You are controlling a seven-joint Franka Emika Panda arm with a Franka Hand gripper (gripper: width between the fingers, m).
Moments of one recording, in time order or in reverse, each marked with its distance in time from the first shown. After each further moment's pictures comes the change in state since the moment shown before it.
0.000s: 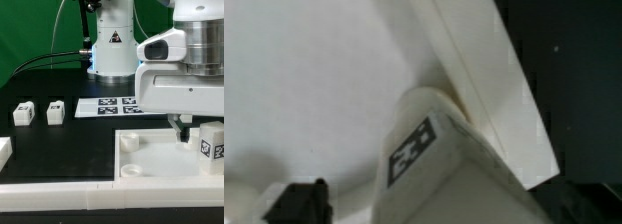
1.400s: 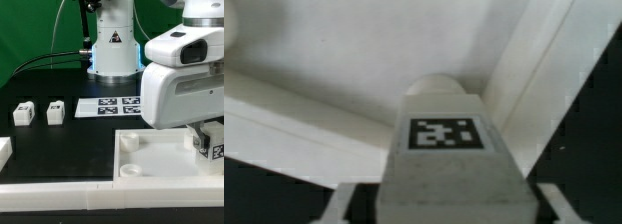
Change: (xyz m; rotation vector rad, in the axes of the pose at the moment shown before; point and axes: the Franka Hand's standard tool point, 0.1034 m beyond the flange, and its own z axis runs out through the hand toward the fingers) arm 0.001 -0.001 0.001 -0.044 0.016 -0.646
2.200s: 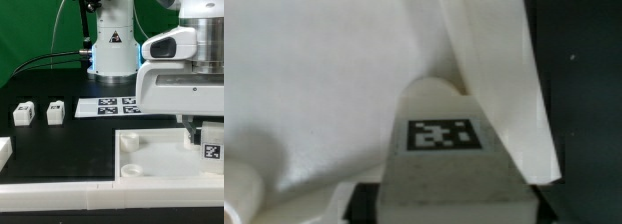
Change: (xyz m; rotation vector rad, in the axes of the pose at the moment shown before) arm -0.004 0.003 0.002 0.029 0.015 0.910
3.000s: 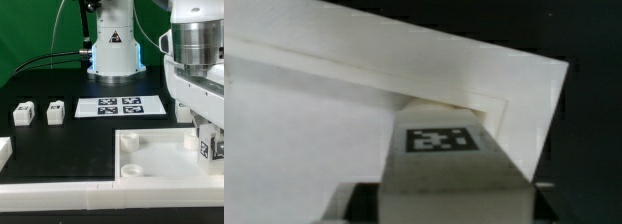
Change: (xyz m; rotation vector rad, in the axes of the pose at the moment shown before) arm -0.003 0.001 0.001 0.017 -0.038 0.814
